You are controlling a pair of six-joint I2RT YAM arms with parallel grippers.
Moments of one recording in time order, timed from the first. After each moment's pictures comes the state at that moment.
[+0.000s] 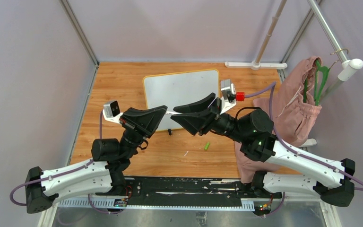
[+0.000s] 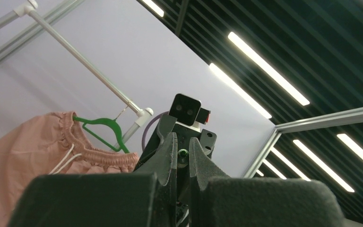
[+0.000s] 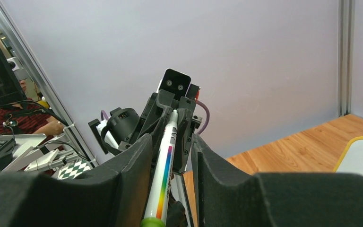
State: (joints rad) left arm -1.10 0.75 0.52 1.12 -0.20 -0.93; right arm 1.16 0.98 1.02 0.41 -0.13 0.37
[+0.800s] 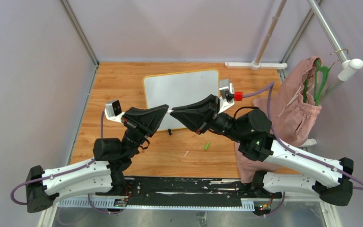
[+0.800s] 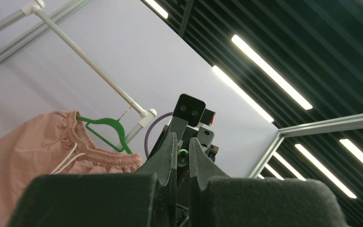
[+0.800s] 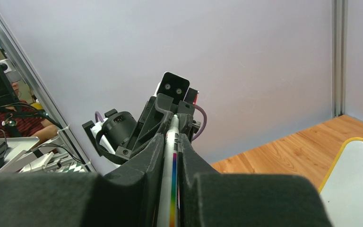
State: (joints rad) left arm -1.10 0.77 0.52 1.13 -0.22 -0.94; right arm 1.16 0.99 1.02 0.43 -0.12 0.37
